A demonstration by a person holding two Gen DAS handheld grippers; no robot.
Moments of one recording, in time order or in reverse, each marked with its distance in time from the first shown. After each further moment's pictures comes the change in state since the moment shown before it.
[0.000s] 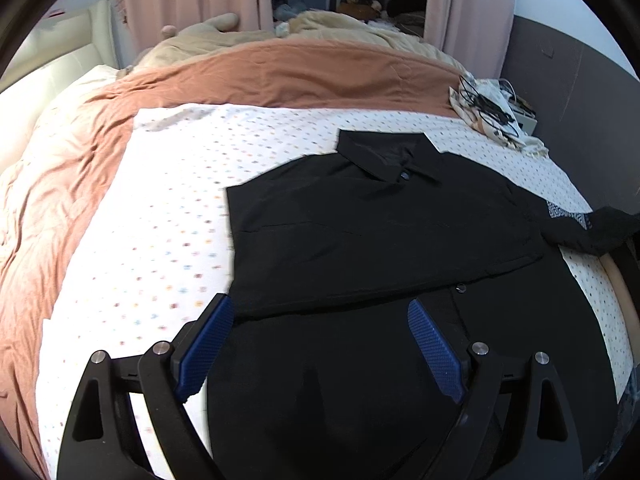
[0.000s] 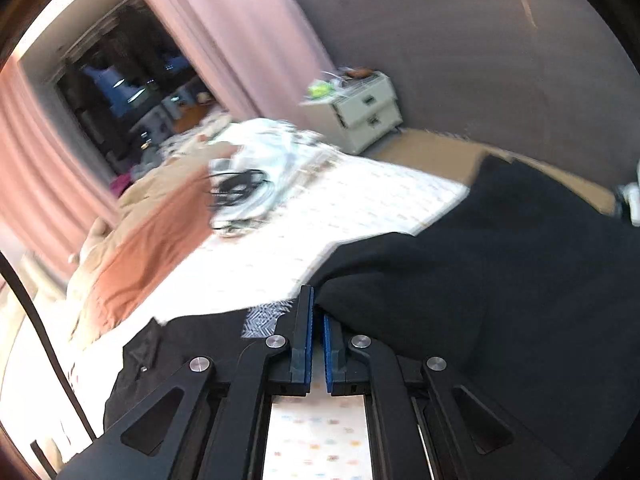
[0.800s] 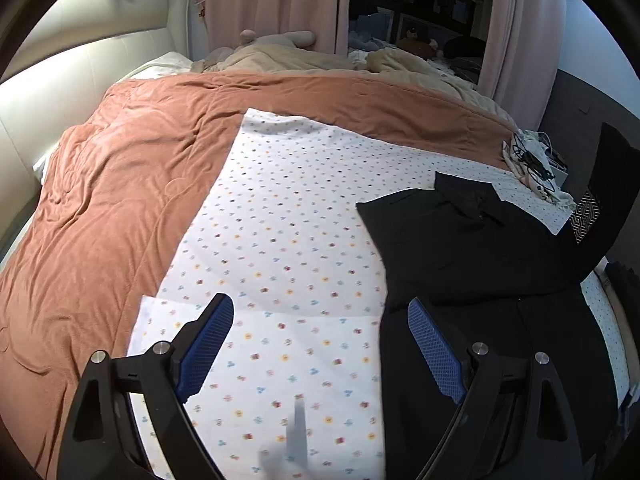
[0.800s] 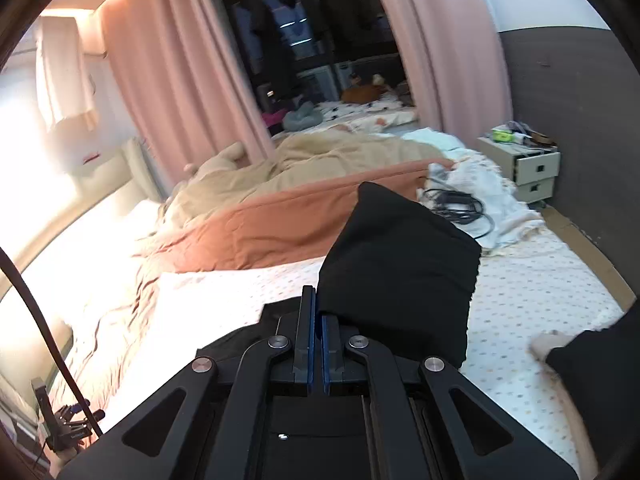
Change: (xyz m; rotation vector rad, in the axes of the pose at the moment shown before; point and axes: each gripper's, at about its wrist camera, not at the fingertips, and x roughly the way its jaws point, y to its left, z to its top) left arm -0.073 0.154 -0.029 -0.150 -0.082 0.074; right arm -0.067 0.249 -0.042 -0.434 0.041 0.312
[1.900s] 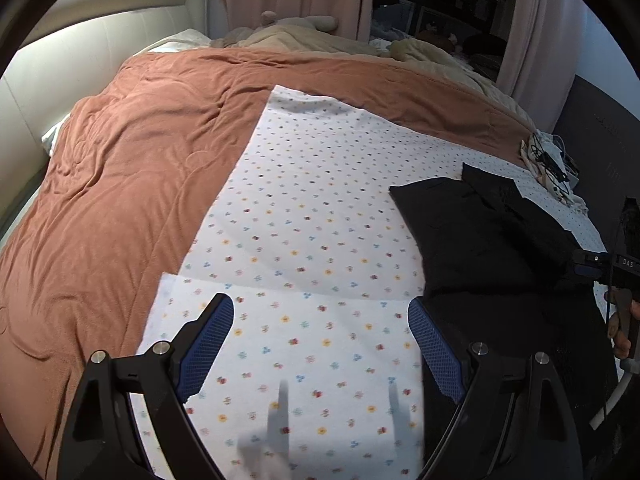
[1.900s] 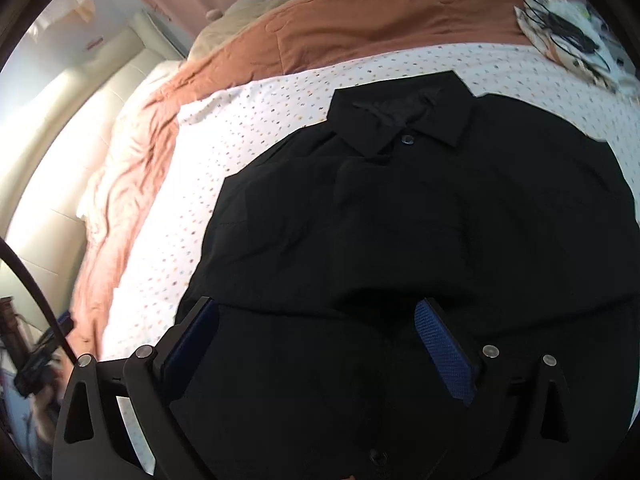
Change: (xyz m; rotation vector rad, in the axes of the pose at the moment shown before) left arm 0.018 0.025 -0.007 -0.035 0.049 0.001; right arm 0.212 0.037 -0.048 0.045 0.521 0.156
